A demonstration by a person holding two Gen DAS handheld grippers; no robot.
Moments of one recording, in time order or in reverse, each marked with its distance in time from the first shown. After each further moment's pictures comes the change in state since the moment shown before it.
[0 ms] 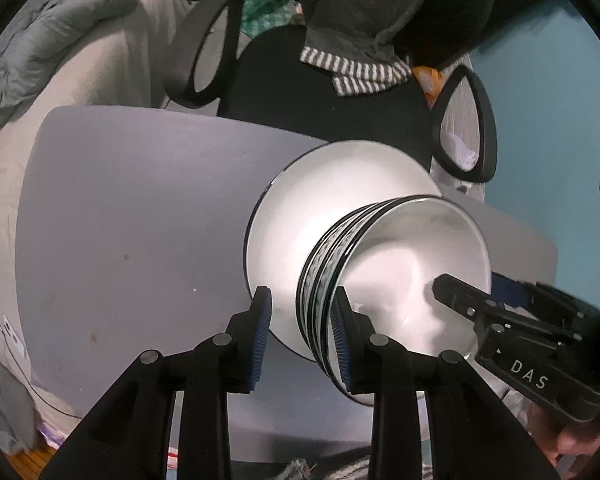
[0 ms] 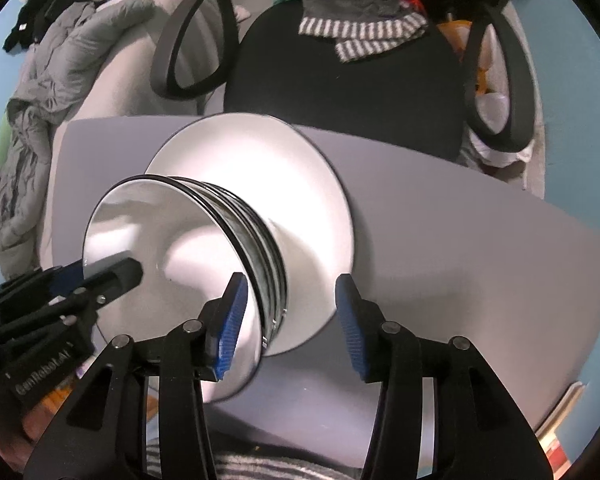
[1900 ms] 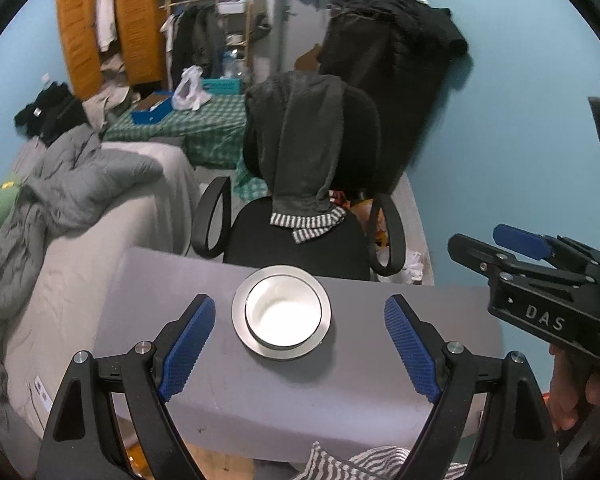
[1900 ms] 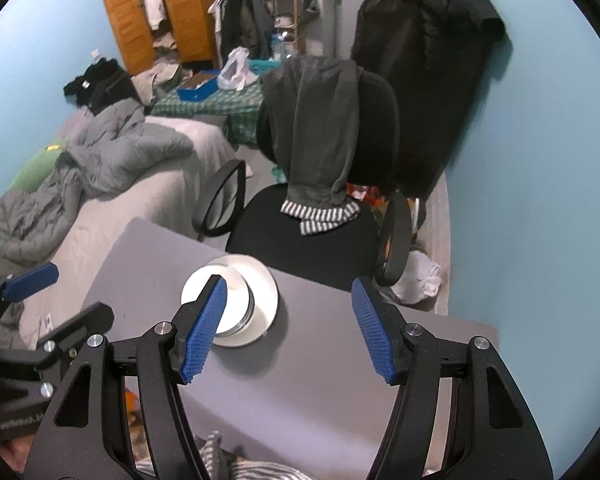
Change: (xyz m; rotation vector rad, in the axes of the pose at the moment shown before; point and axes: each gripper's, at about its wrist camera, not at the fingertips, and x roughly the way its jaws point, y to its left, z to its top) left arm -0.237 -0.100 -0.144 0.169 -0.588 0.046; right arm -0.246 -0.005 -0.115 -0.179 -0.608 -0.123
